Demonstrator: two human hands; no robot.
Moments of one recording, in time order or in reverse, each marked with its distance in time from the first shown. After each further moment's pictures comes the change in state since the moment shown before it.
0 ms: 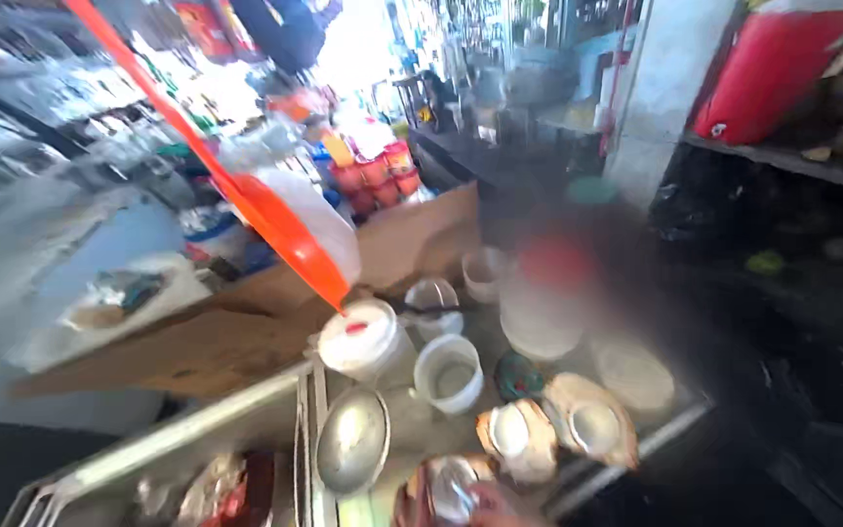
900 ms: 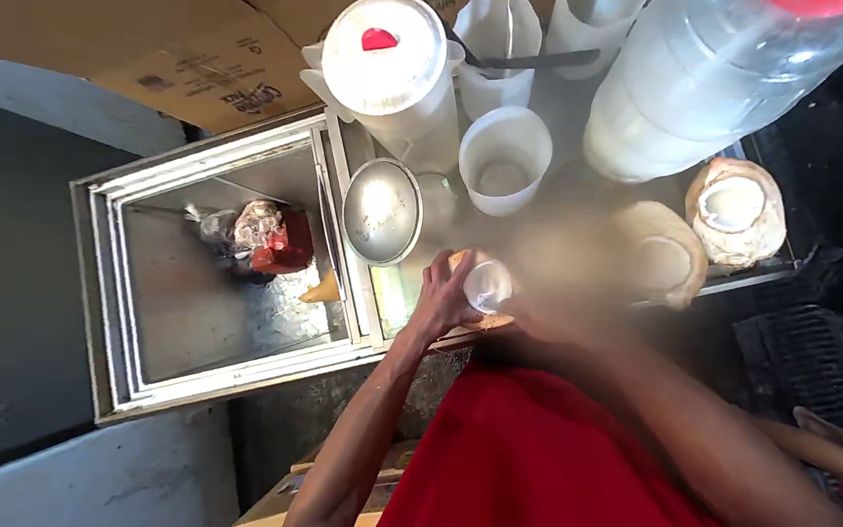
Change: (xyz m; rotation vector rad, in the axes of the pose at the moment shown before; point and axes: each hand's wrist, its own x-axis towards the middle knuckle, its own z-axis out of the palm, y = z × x) left_hand 0.029 -0.036 -0.016 0.042 -0.424 0.213; right_hand -0.022 -0.065 -0.016 -0.923 -0.316 0.139
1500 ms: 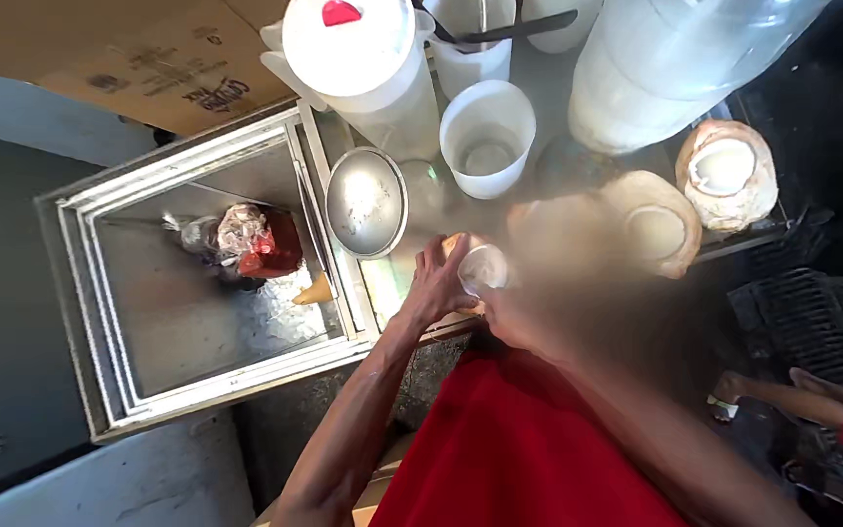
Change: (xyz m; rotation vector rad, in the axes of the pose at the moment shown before) left_hand 0.006 -0.002 -0.003 0.072 -0.015 0.088; right_hand 0.018 -0.021 0.053 0.172 0.180 0.057
